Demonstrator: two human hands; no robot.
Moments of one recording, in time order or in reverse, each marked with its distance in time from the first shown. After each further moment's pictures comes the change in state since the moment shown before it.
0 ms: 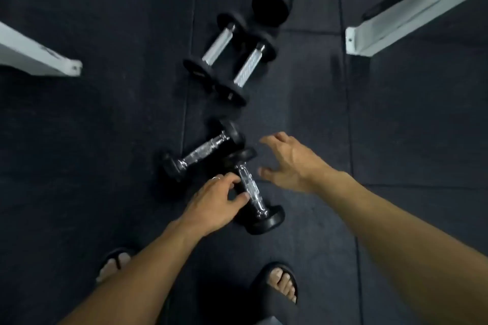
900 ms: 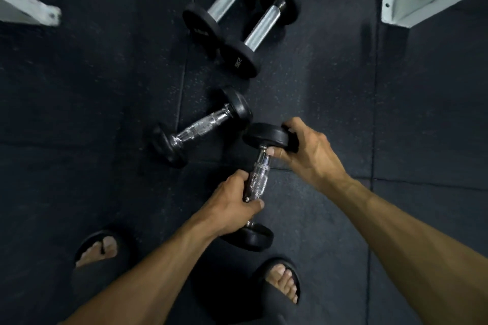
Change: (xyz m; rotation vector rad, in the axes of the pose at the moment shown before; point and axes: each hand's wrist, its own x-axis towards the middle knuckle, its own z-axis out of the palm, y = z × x) left_hand 0.022 -0.021 0.055 -0.351 -0.085 -0.076; right_hand 0.020 0.035 0.050 0.354 0.288 0.080
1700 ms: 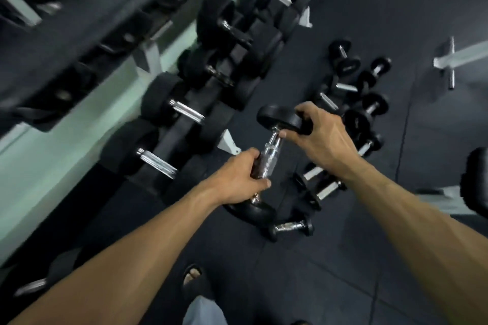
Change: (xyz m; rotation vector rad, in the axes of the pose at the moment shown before) left_hand -0.433 0.231 -0.388 -0.060 0.453 0.252; right_hand -0.124 -0.583 -0.261 -0.091 0.130 -0.540
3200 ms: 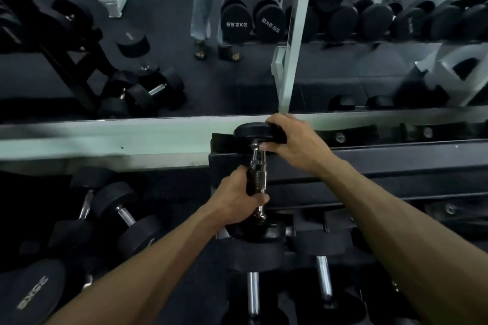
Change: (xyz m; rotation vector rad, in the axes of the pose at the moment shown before) left_hand -0.020 -0.143 -0.397 -0.484 0.880 -0.637; right_hand 0.348 -0.453 0.285 -0.091 -0.848 -0.955
